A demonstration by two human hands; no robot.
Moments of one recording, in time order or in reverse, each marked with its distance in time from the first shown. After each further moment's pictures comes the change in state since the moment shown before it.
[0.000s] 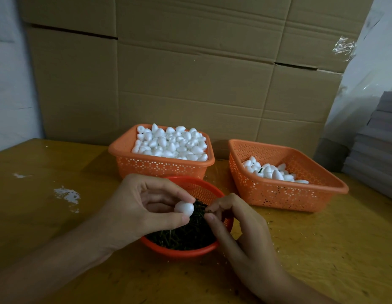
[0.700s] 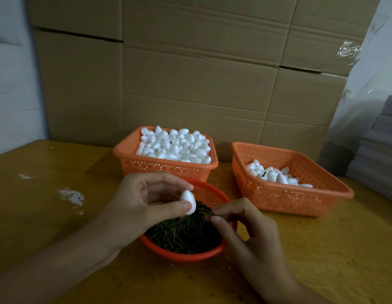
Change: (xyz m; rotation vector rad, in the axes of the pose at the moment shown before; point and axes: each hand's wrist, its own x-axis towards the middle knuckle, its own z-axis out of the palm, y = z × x) left_hand 0.001 -0.001 -0.001 -0.051 0.096 -0.031; right_hand 0.000 0.007 0.000 0.118 0.069 0.014
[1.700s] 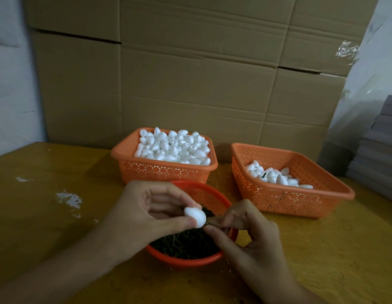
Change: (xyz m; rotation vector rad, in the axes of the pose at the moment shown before) left_hand 0.001 -0.009 0.002 0.068 -0.078 0.088; right_hand 0.001 -0.001 0.002 -0.004 0.005 -0.002
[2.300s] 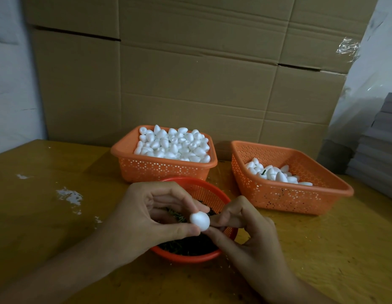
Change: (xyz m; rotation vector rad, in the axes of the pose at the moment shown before) left_hand -0.003 -0.005 0.003 0.054 -0.055 0.171; right_hand 0.000 -0.003 -0.003 0.031 -0.079 -0.011
